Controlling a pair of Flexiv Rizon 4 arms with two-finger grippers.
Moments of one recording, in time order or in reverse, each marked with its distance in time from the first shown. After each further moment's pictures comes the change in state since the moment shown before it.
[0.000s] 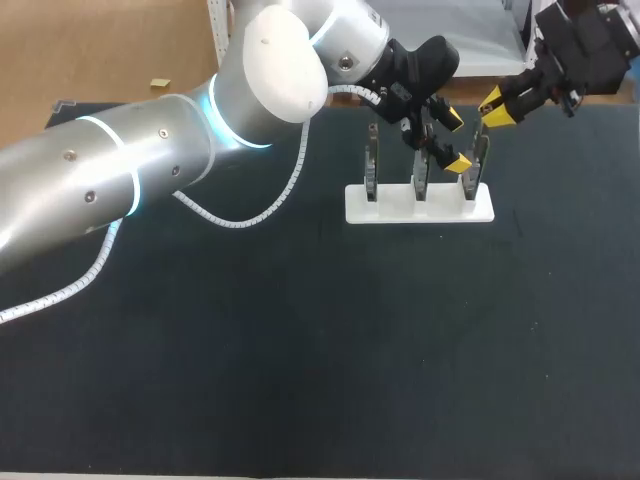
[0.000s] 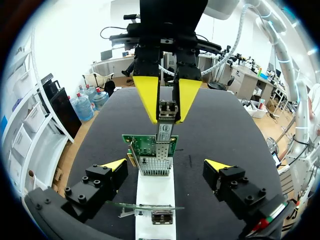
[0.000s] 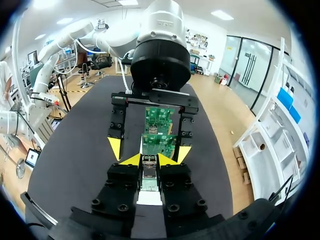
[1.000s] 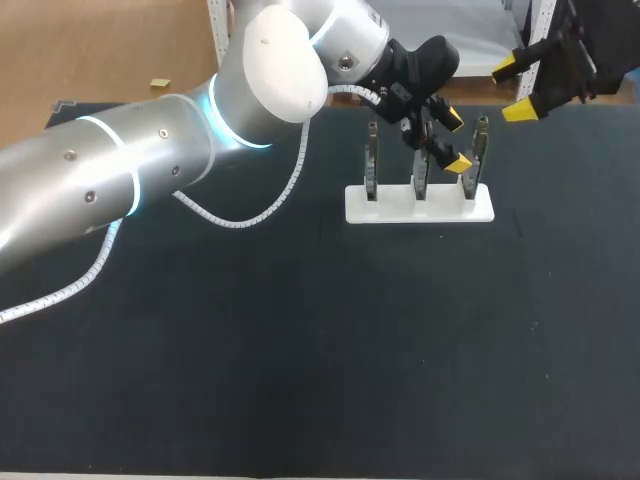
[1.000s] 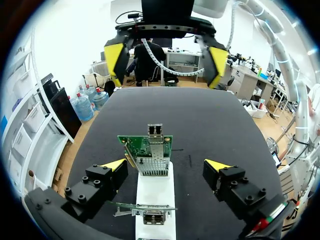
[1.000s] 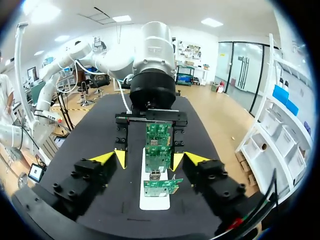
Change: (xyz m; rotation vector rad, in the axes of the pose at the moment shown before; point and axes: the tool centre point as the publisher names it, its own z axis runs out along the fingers) left arm 0.000 0.000 0.000 0.000 0.000 0.000; right arm -0.016 -0.002 -0.030 -0.004 -0.144 0.061
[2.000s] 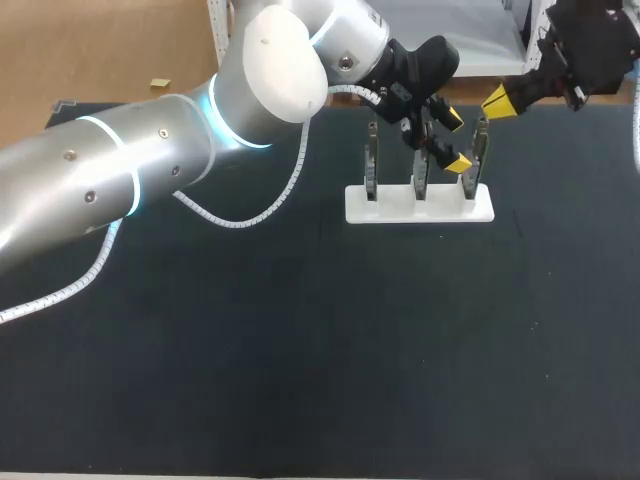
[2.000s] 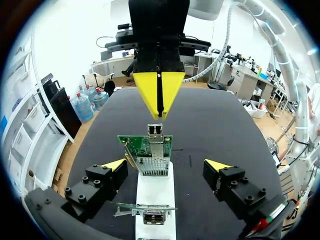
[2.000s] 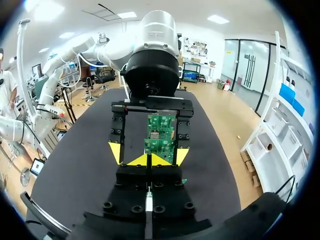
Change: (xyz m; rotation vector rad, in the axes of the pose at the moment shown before) left arm 0.000 0.000 0.000 0.000 0.000 0.000; right arm 0.017 -0.004 0.024 -0.052 0.031 -0.009
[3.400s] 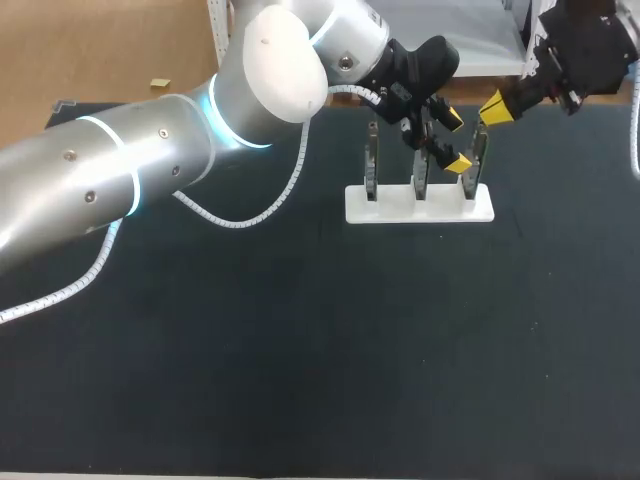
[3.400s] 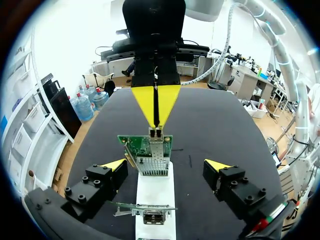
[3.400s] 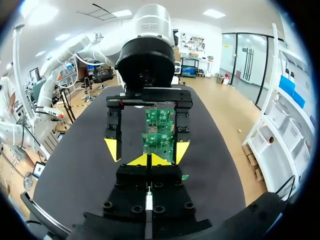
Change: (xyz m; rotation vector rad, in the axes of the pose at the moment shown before) left arm 0.000 0.000 0.000 0.000 0.000 0.000; right arm 0.007 -0.005 0.005 0.010 0.014 0.042
